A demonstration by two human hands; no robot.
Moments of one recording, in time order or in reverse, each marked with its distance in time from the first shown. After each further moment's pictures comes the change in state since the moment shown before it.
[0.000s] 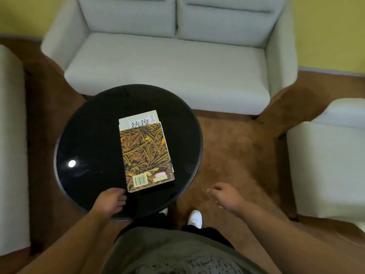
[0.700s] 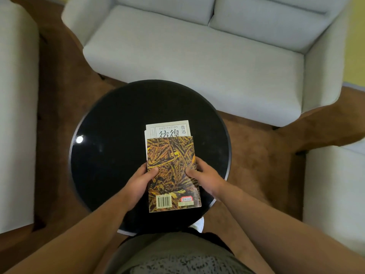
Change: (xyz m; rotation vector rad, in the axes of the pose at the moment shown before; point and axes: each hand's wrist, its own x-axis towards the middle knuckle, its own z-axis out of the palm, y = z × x) left_hand 0.033 0.086 0.007 -0.198 -0.333 0.168; right_hand 0.101 -0.150 0.052 0.285 -0.263 -0.092
